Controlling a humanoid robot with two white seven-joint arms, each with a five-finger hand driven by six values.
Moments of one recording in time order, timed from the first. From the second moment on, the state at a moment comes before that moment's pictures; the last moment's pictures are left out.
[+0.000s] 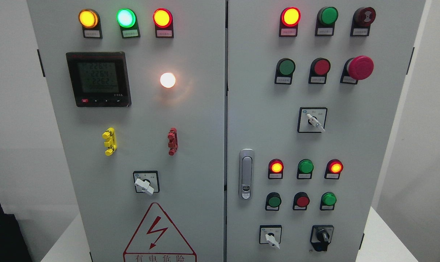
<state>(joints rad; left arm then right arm) 0.03 -0.08 -0.01 -0.09 0.03 -0.03 -0.03 0.19 0.04 -0.13 -0.95 0.03 -0.50 0.05</state>
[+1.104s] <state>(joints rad) 0.03 -0.08 -0.01 -0.09 0.03 -0.03 -0.03 0.20 0.09 -0.14 -1.54 -0.02 -0.33 0.03</state>
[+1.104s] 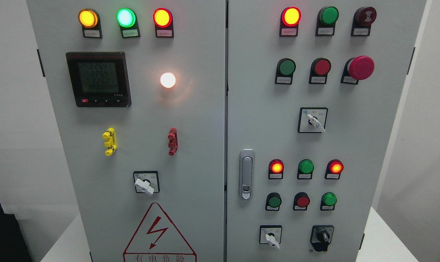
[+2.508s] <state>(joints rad) 0.03 -0.08 -0.01 -0.09 0.03 -0.03 -0.03 0.09 0.09 -0.09 -1.70 -0.03 -0.22 0.02</state>
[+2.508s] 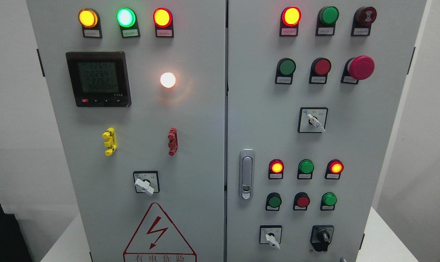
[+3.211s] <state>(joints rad) 0.03 -0.08 -0.01 -0.09 0.03 -0.03 -0.03 0.06 0.09 -0.08 -1.70 -0.02 -0.21 0.01</state>
